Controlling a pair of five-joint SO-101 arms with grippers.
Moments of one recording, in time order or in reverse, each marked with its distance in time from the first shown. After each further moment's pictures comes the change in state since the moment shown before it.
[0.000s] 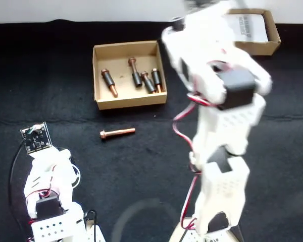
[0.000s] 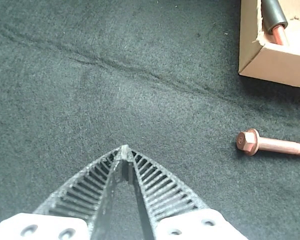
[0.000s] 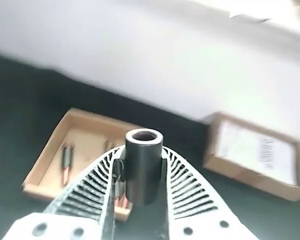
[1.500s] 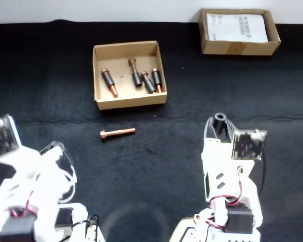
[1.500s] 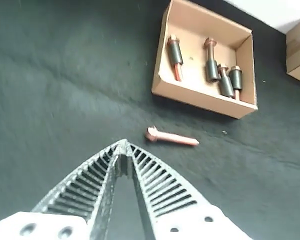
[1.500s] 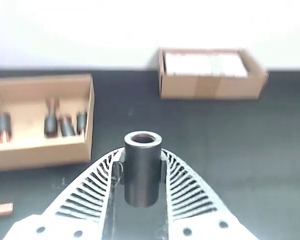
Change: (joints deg) left arm 11.3 26.0 -57.5 32.4 19.9; right arm 14.3 -122.6 174.8 -60.0 -9.2
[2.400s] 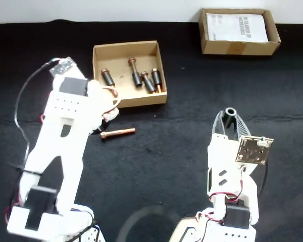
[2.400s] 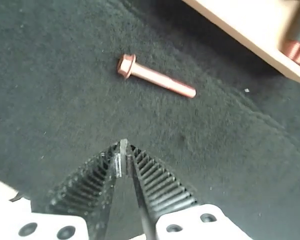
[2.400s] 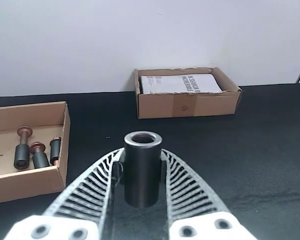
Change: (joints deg) left arm 14.9 69.9 -28.0 -0.4 27.0; right arm 5.5 -0.6 6.2 -9.8 -0.4
